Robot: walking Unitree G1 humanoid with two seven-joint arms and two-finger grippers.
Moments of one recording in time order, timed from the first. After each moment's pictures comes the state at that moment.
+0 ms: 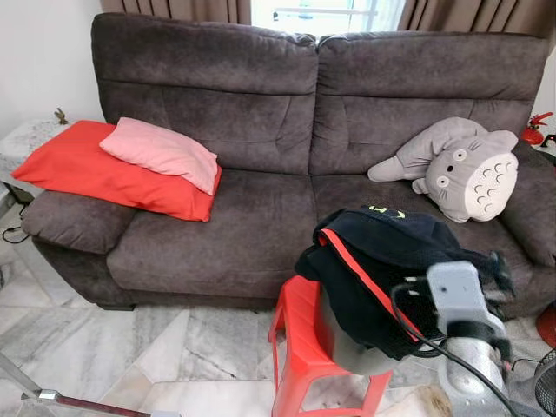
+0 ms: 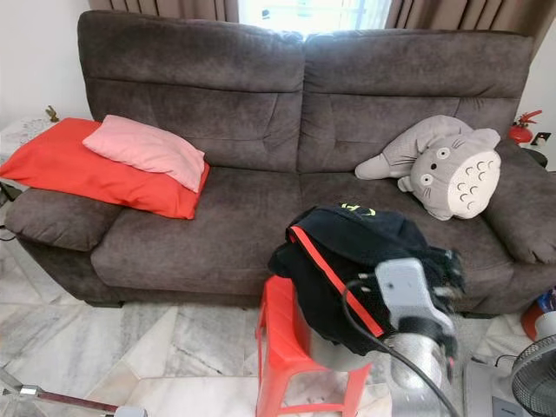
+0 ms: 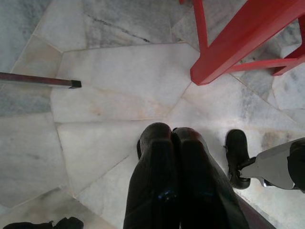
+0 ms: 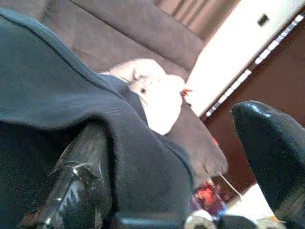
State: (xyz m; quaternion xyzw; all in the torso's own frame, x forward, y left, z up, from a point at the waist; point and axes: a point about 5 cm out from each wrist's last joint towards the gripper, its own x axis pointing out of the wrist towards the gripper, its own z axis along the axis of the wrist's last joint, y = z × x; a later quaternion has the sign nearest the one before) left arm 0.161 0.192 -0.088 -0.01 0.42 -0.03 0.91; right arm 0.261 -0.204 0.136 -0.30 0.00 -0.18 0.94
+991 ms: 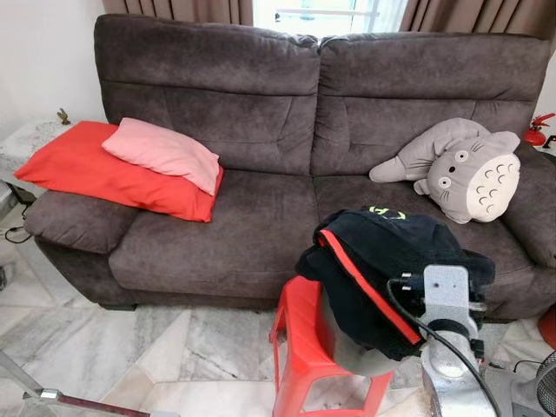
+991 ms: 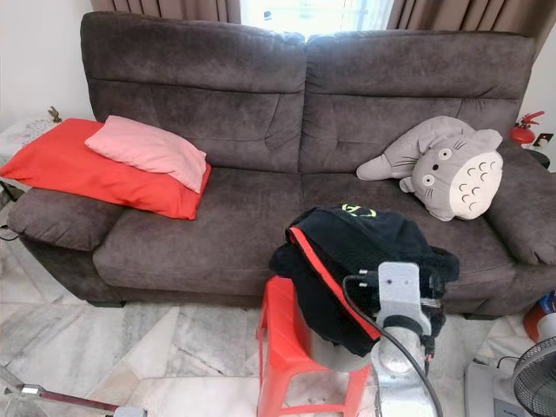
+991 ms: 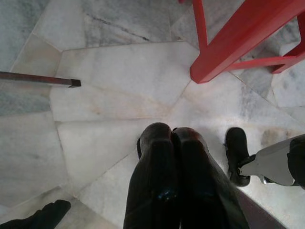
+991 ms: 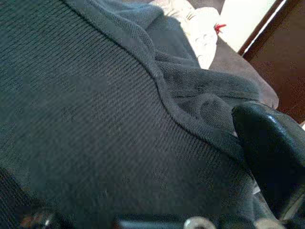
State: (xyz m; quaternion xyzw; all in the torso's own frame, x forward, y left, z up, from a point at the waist) left arm 0.158 0.197 -0.088 0.00 0.42 -0.03 0.91; right arm 0.281 -0.203 0.104 -0.17 0.10 -0.20 0.96
